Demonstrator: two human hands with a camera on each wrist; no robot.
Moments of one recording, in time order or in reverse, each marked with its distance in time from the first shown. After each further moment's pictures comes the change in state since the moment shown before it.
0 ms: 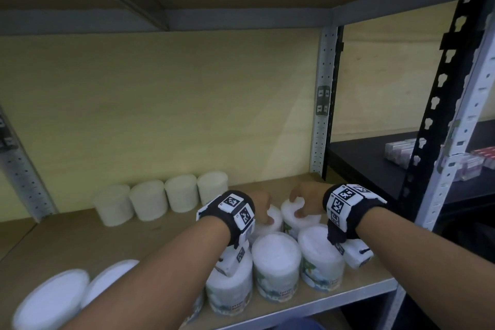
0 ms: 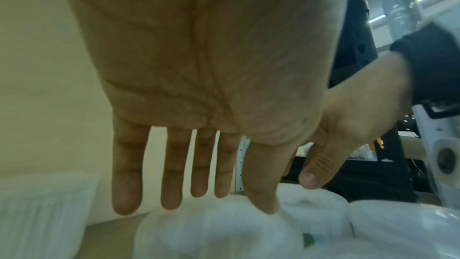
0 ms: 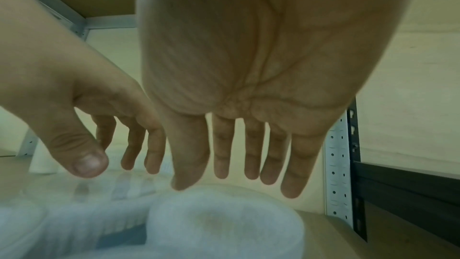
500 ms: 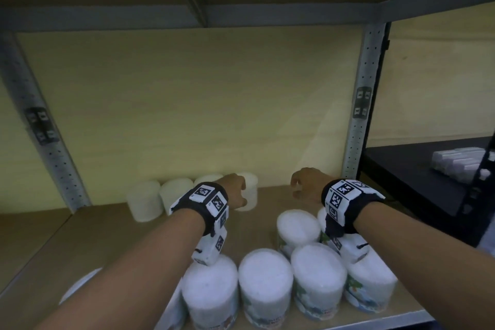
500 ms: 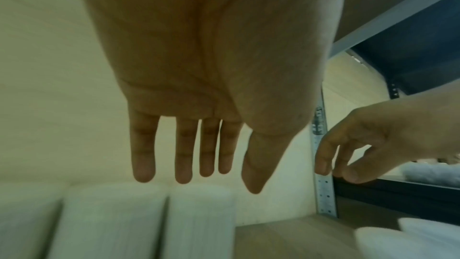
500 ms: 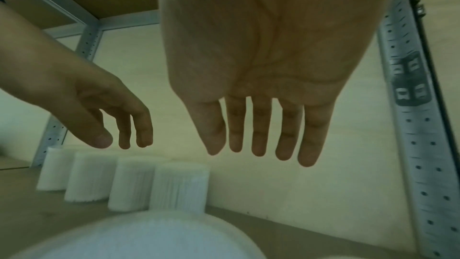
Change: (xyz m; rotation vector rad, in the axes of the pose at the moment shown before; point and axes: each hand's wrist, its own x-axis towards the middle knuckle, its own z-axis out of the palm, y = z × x) left_hand -0.032 -0.123 -0.017 -0.127 0.111 -0.206; right_hand 0.055 -0.067 -0.029 0.039 0.099 -0.006
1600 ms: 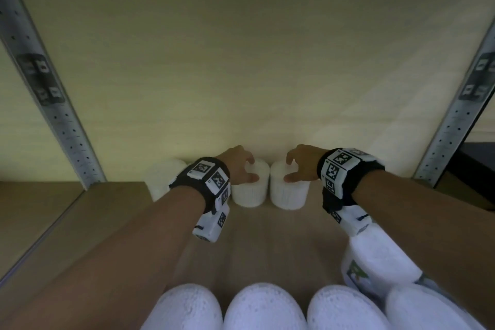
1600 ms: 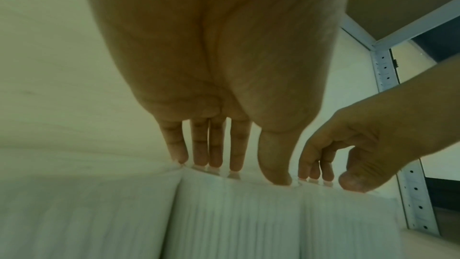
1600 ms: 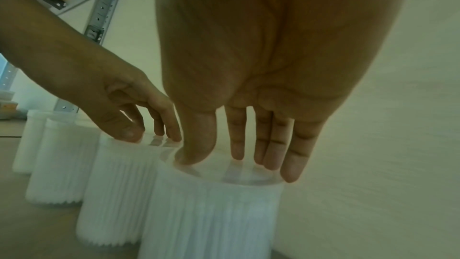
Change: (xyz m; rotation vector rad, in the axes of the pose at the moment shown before) left_hand 0.071 -0.127 0.014 -0.105 0.038 -0.066; right_hand 0.138 -0.101 0.014 -0.123 -0.061 -0.151
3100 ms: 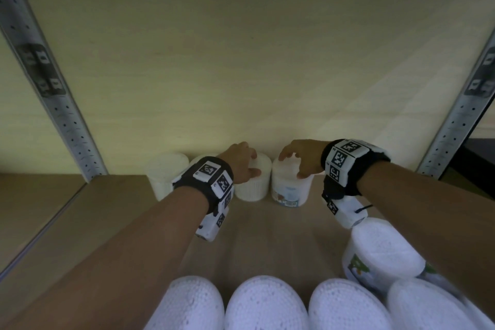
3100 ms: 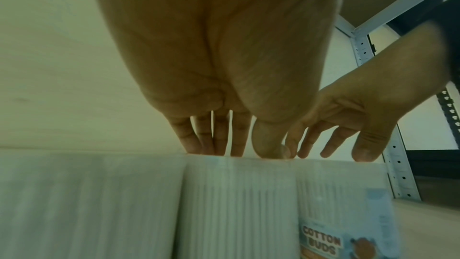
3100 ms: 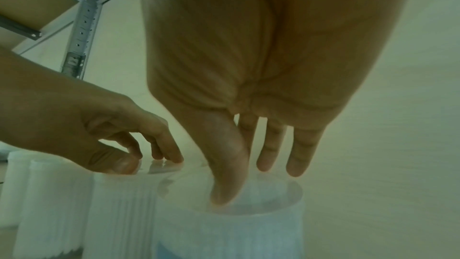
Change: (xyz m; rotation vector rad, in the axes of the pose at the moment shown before) left_hand -0.005 0.007 0.005 0.034 0.028 0.017; right_hand 0.003 -0.003 -0.010 0.014 -0.112 0.067
